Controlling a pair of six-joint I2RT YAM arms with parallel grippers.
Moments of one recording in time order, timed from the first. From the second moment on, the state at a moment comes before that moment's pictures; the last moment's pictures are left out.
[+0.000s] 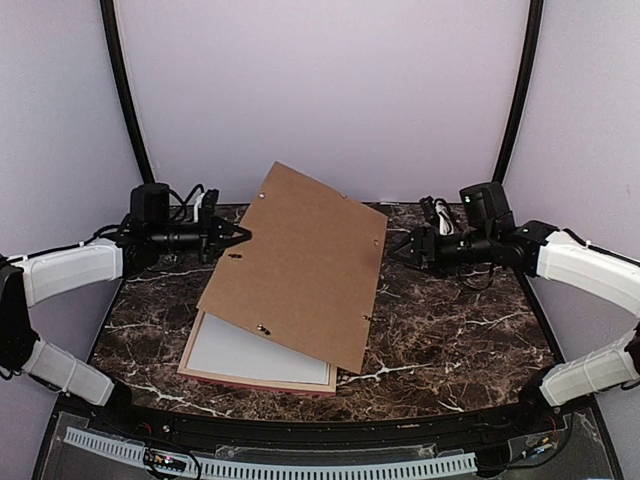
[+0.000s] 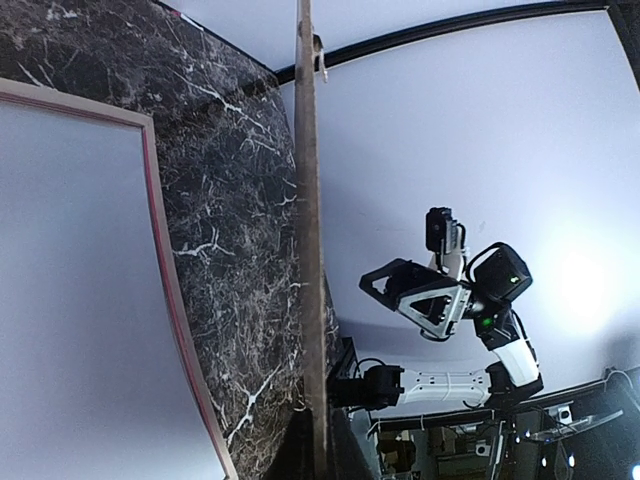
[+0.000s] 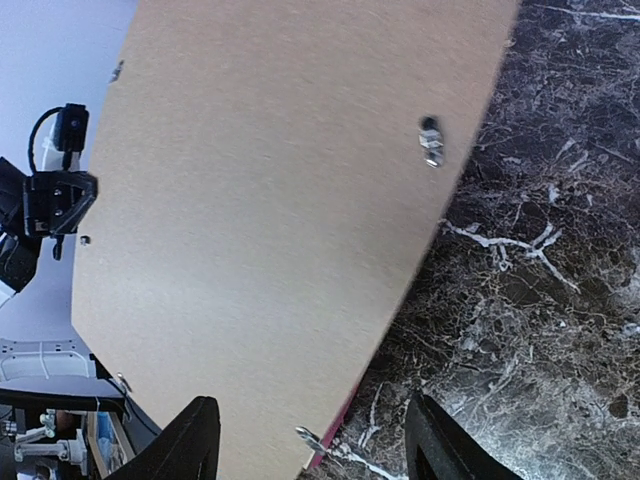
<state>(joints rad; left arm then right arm) -0.34 1.36 0.86 0.14 0.84 -0.97 0.57 1.23 0.94 -0.33 -0.45 0.63</state>
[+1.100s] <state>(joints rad) -0.01 1.27 0.62 0.02 1.01 -0.79 0.55 1.40 0.92 -0.26 -0.47 0.59</state>
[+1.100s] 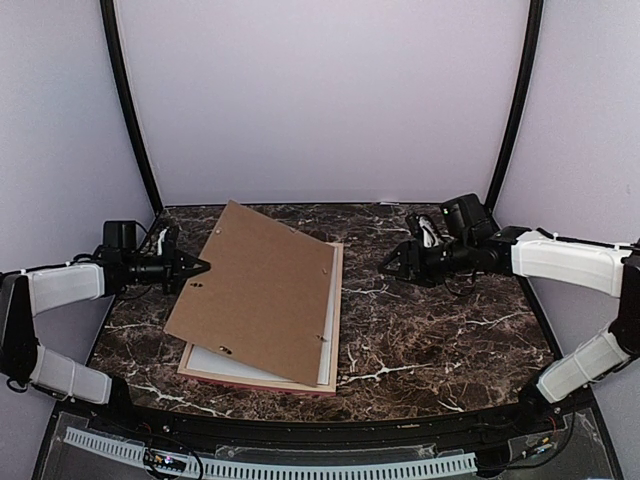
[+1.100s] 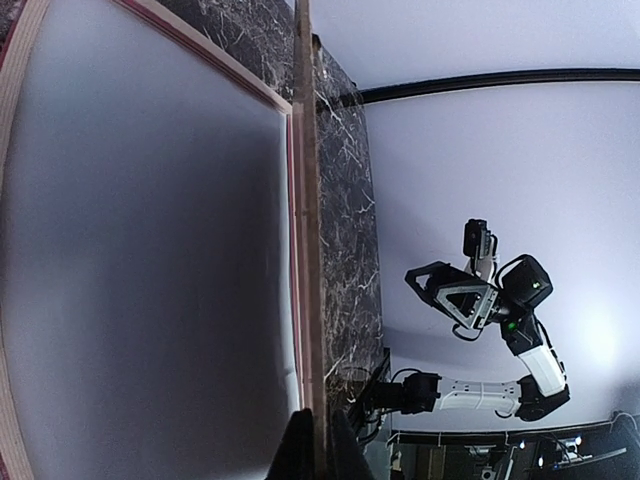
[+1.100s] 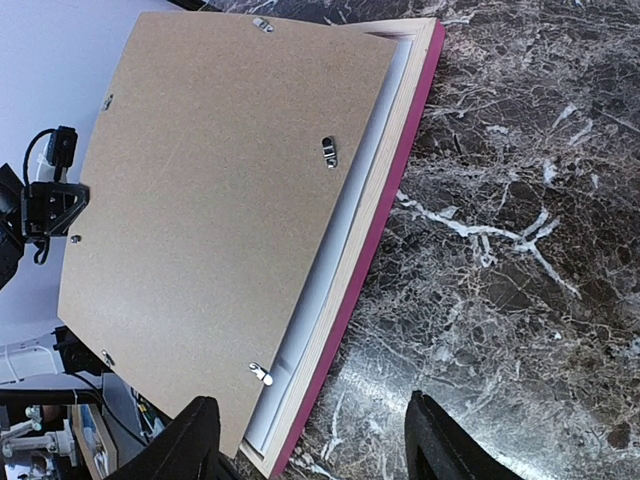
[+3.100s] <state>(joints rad) -0.01 1.43 0.48 0.35 0.98 -0.84 0.55 1.46 0.88 -0.20 -0.50 0.59</state>
